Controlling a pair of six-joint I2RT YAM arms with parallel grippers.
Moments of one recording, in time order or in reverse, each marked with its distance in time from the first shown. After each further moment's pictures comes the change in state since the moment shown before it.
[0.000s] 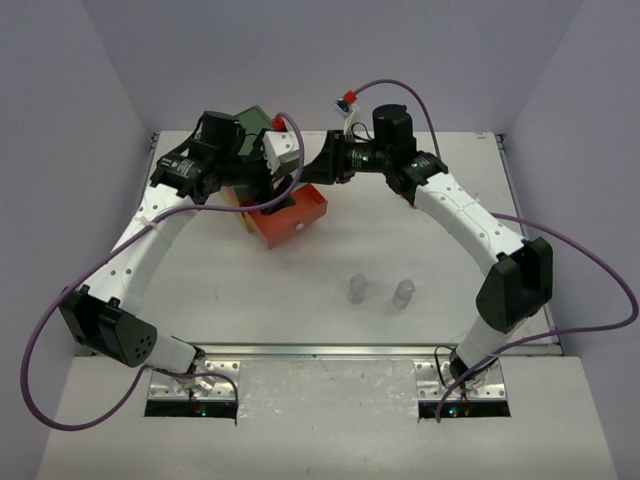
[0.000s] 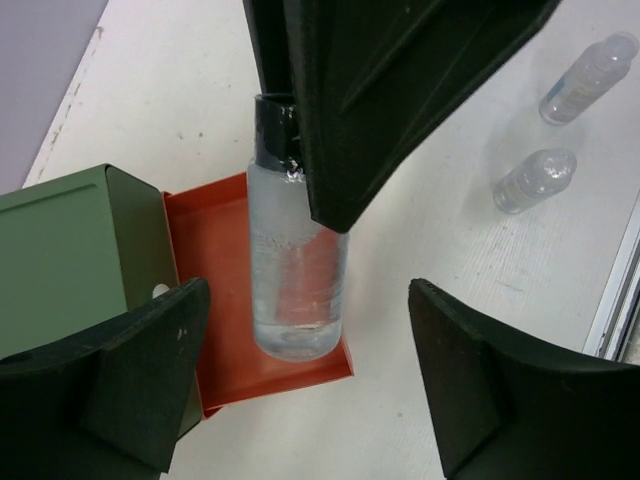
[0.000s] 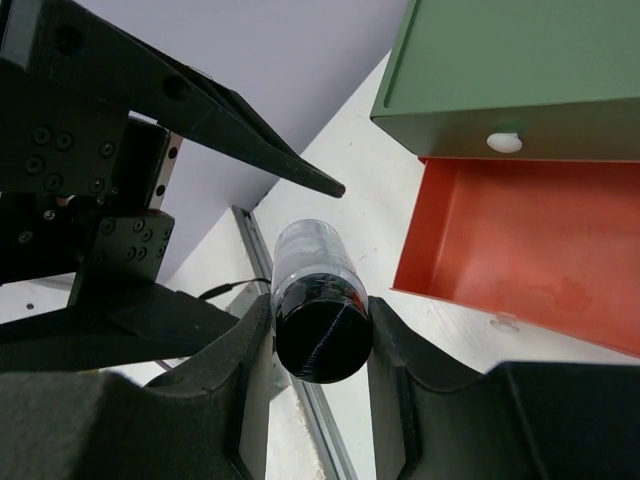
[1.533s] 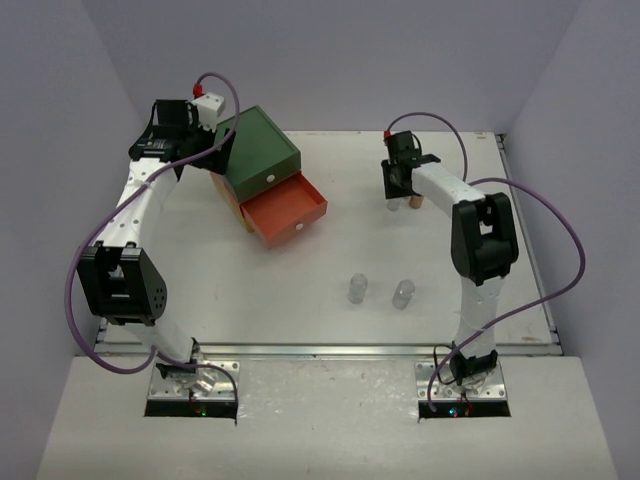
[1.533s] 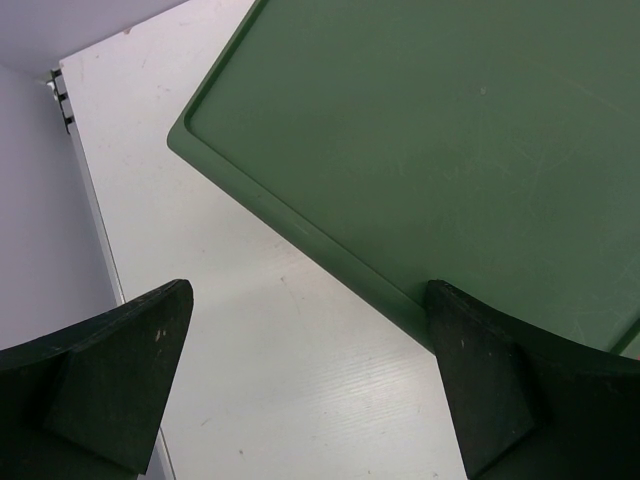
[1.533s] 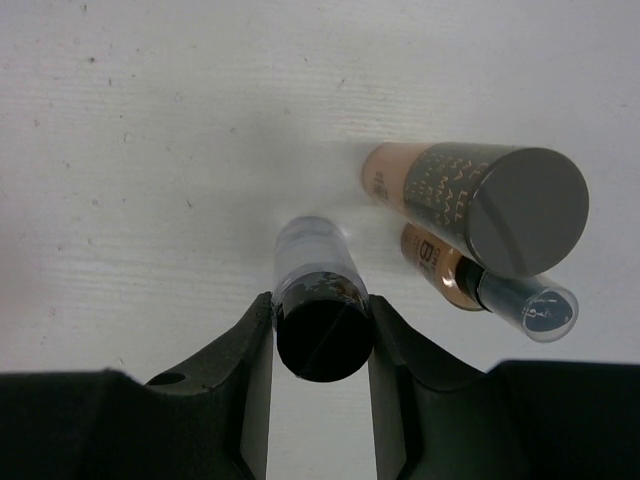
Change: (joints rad) left arm 0.360 0.222 0.013 0.221 -0.511 -0.277; right arm -0.238 0.387 0.036 -0.294 0.960 -0.396
